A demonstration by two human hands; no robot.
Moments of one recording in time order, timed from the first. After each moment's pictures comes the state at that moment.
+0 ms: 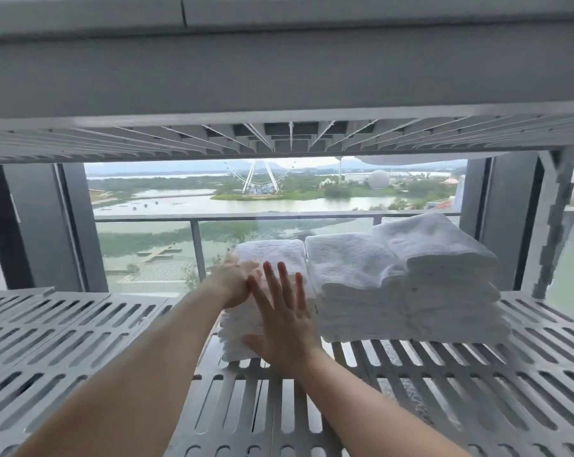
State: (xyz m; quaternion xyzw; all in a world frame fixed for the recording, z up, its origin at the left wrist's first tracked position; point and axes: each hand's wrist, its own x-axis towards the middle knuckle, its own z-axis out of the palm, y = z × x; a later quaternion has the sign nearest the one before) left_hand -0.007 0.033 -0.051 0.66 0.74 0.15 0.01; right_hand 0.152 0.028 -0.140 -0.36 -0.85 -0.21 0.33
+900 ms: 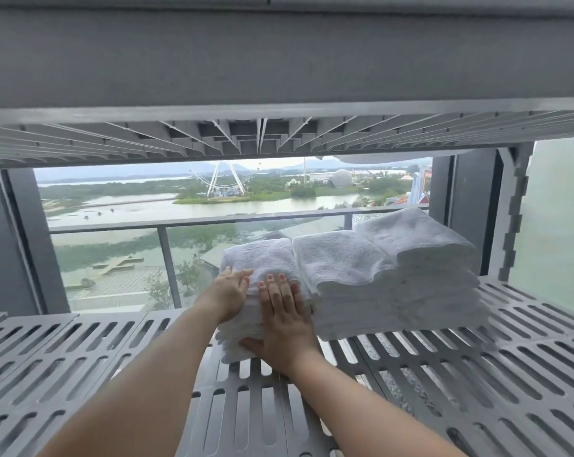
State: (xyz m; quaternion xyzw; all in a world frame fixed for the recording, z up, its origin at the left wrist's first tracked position) left_hand -0.017 0.053 -0.072 0.69 0.69 0.22 0.06; right_hand 0.138 0.039 -0.145 -0.48 -0.83 -0.14 0.23
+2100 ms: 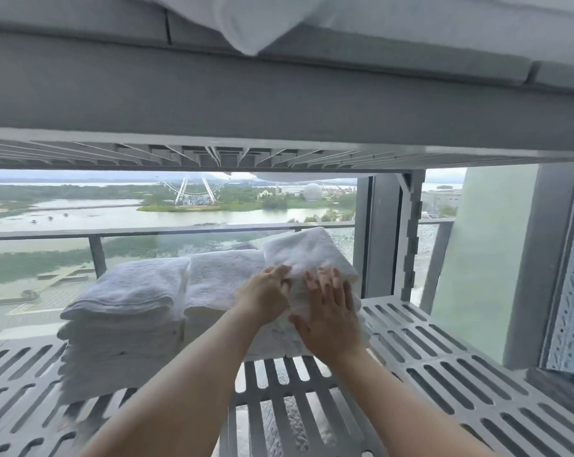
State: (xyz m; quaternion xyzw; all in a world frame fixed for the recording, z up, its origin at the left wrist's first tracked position) left_hand 0.279 0.108 -0.053 0.75 0.58 0.30 0.05; right_hand 0.442 0.097 -0.124 -0.55 -0.73 -0.25 0.32
